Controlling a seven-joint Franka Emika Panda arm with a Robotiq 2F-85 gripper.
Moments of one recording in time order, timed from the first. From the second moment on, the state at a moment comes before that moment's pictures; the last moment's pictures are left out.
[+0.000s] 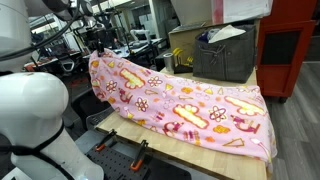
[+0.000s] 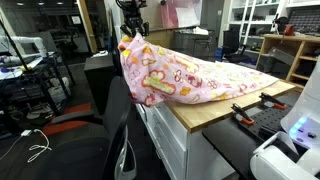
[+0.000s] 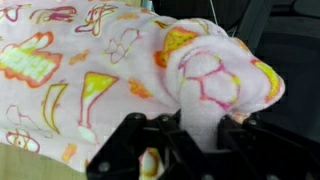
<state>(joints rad) 0.51 0.55 0.17 -1.24 0.00 1.62 0.55</state>
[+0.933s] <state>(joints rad) 0.67 0.73 0.18 -0.88 -0.06 1.41 0.55</state>
